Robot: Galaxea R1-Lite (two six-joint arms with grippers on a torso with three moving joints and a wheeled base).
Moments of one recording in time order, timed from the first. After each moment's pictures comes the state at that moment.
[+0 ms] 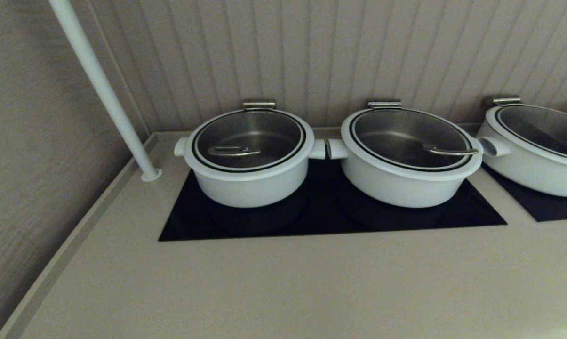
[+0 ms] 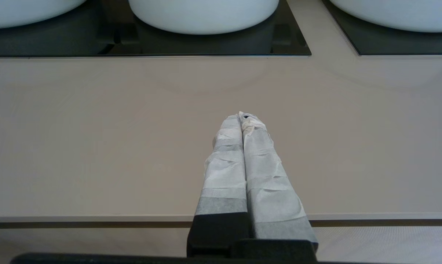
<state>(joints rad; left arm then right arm) -0.01 0.00 0.00 0.01 -0.02 0.08 -0.01 0.00 0.00 0.00 0.01 -0.02</state>
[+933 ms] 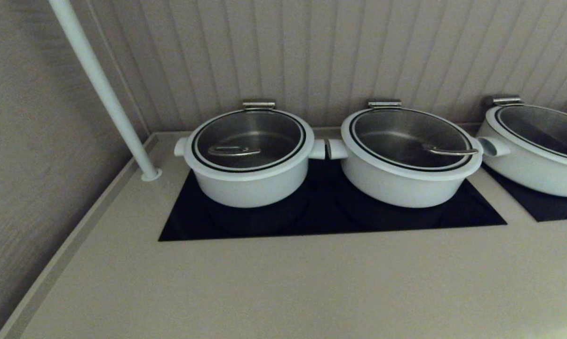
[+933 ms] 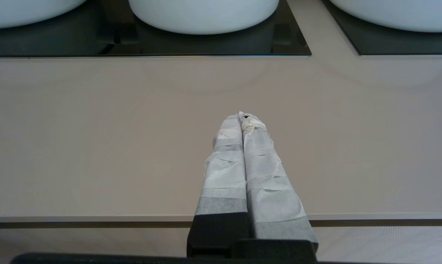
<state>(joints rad) -0.01 0.00 -0.01 -0.01 -0.04 0.12 -0.01 0.00 0.00 0.00 0.01 -0.01</state>
